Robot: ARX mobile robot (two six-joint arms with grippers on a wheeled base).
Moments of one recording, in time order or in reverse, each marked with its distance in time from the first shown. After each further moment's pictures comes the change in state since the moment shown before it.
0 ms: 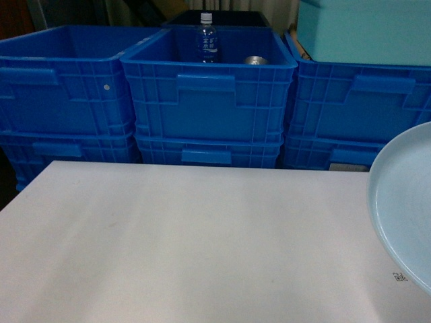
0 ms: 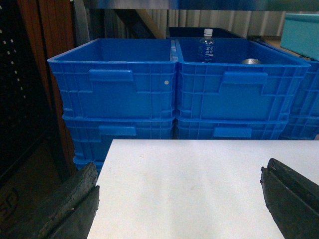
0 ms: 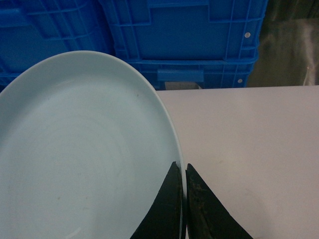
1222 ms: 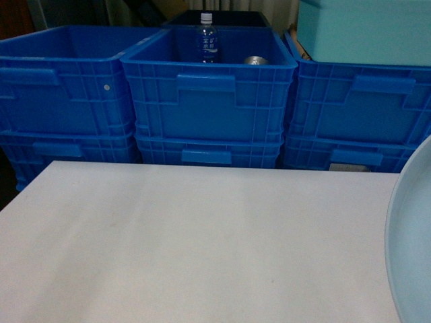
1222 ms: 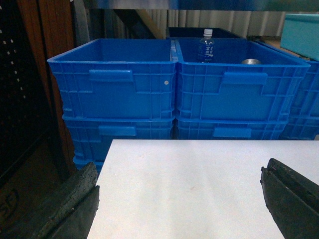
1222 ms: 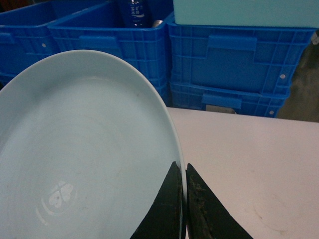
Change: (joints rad) left arm 0.000 0.000 0.000 0.000 0.000 0.000; right arm 0.015 -0.838 -0.108 -0.594 -0.135 -0.031
